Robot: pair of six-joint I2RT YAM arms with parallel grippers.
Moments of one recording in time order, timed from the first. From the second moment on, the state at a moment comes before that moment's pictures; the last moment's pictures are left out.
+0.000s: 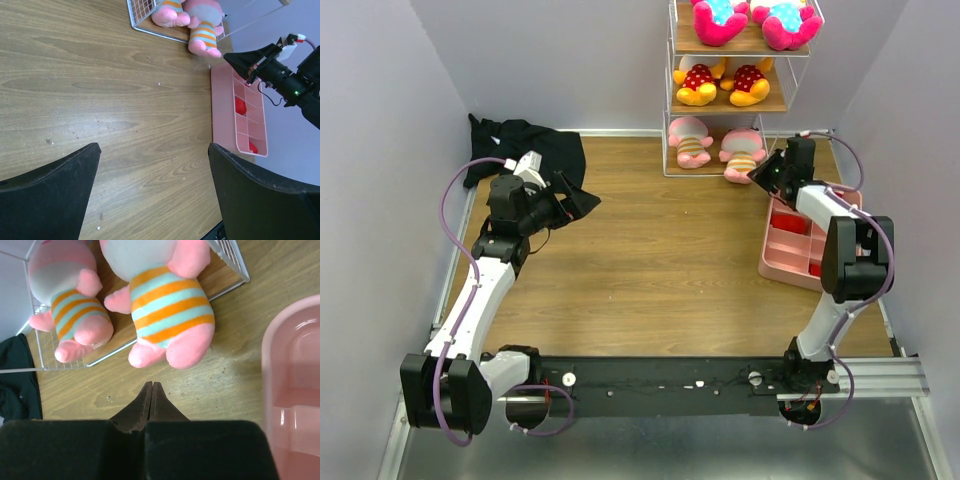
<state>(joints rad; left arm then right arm) -0.11 1.09 0.85 -0.11 0.46 -0.66 -0.01 1.84 1.25 0.03 -0.16 0.67</state>
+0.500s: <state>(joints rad) -0.11 1.08 0.85 -0.11 0.46 -0.66 0.06 1.98 1.23 0.09 0.01 0.79</state>
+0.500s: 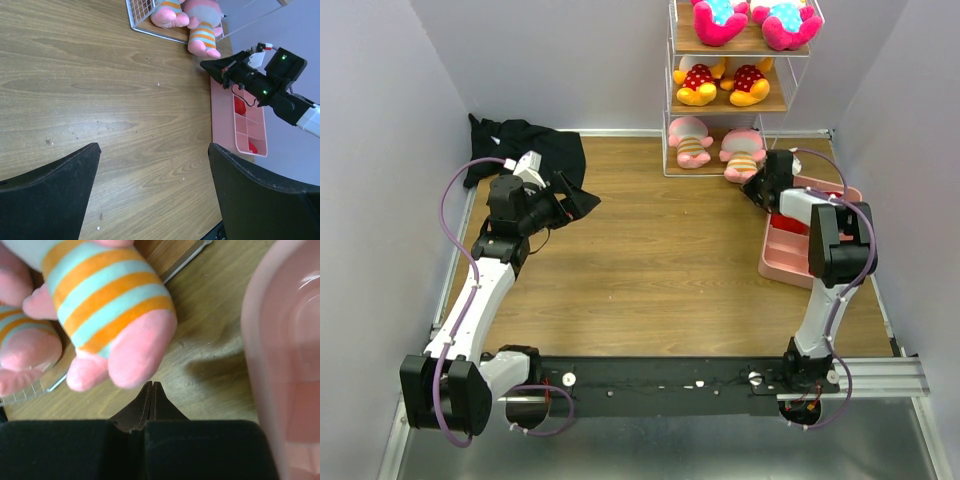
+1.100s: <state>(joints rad) -0.11 1.07 0.85 -0.11 0.47 -0.66 0.06 2.16 1.54 0.01 0.08 0.90</state>
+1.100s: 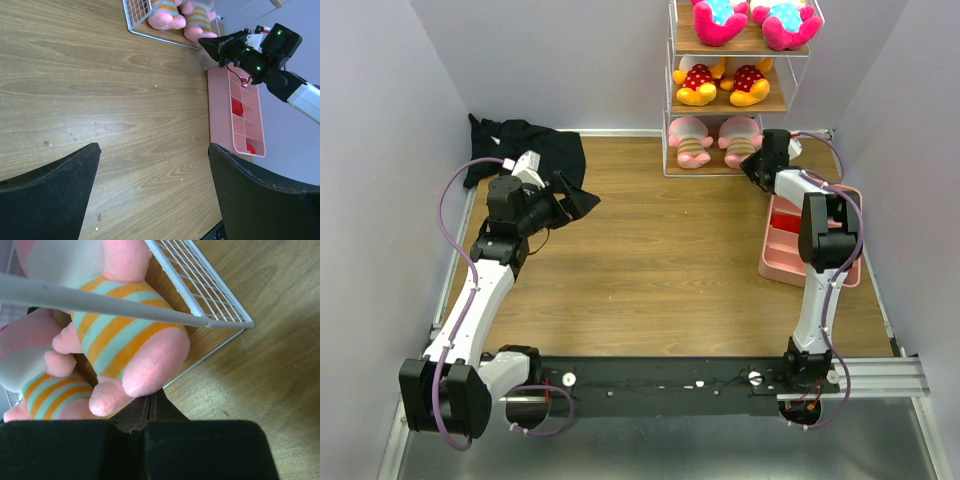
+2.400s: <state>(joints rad) -0.18 1.03 0.85 0.00 0.59 -0.62 0.11 0.74 0.85 -0.28 -0.46 0.50</state>
